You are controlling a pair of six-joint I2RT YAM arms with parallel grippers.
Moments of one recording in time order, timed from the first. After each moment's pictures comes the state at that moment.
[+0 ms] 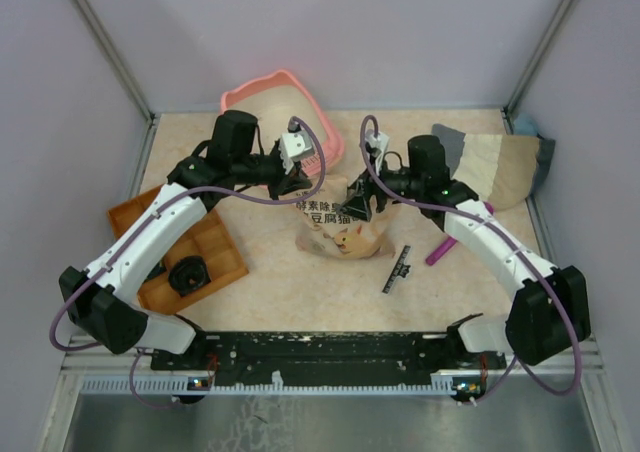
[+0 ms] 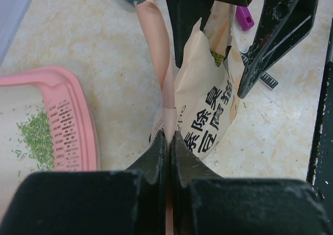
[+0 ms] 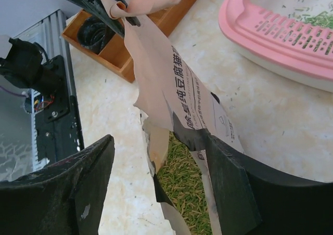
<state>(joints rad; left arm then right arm) -0.55 1.40 1.42 -0.57 0.60 0.46 0.41 1.30 1.02 -0.16 -0.86 -0.04</state>
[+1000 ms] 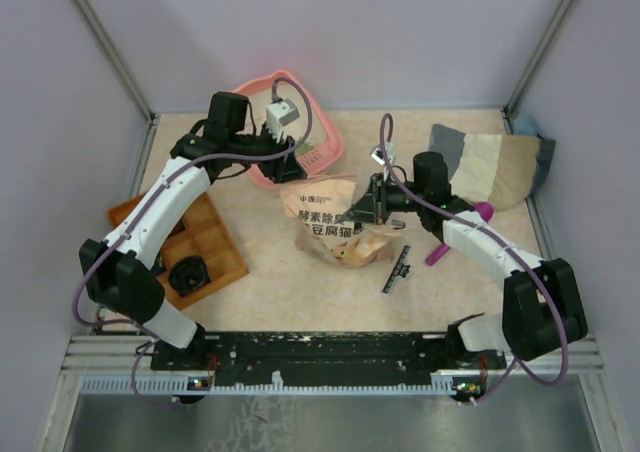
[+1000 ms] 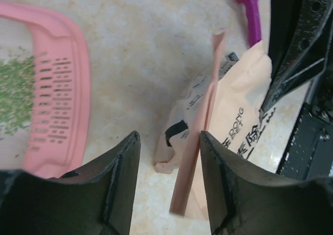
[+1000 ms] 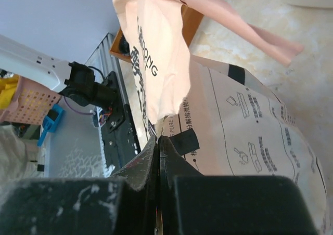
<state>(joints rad) -0.41 1.57 1.54 -0.62 0.69 0.24 0.36 1.33 0.83 0.07 -0.99 0.35</state>
